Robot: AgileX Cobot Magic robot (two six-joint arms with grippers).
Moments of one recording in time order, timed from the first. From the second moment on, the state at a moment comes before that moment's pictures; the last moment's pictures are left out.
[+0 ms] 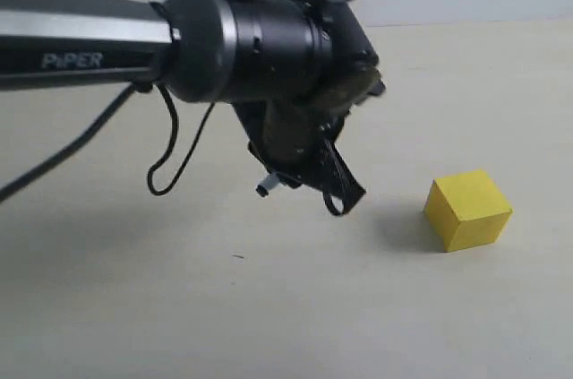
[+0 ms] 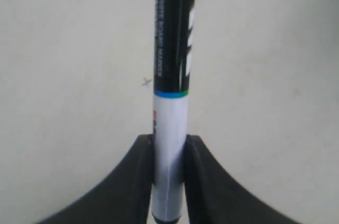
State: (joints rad) left arm -0.99 2.10 -1.59 0.41 1.05 -0.41; right arm 0.12 0.01 0.00 0.18 0.29 -0.07
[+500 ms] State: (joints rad) left arm -0.87 2.18 -1.59 0.11 1.01 -0.85; right arm 0.12 0.01 0.00 0.18 0.29 -0.07
